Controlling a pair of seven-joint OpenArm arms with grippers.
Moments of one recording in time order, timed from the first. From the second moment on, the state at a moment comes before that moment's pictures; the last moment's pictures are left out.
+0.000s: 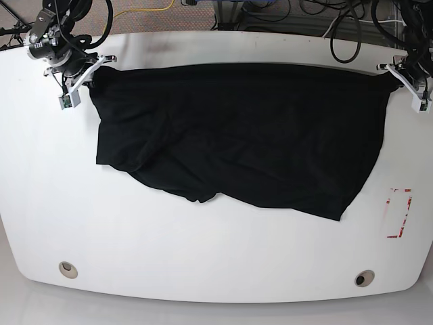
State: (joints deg) left arm 22.6 -22.6 -39.6 101.0 -34.0 -27.9 69.2; right arm -22.0 7.8 37.7 109.5 30.4 37.0 -68.5
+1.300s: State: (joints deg) left arm 8.2 -22.7 -36.4 100.3 -30.0 -40.4 73.0; right arm -21.0 6.2 37.4 109.5 30.2 36.8 -68.5
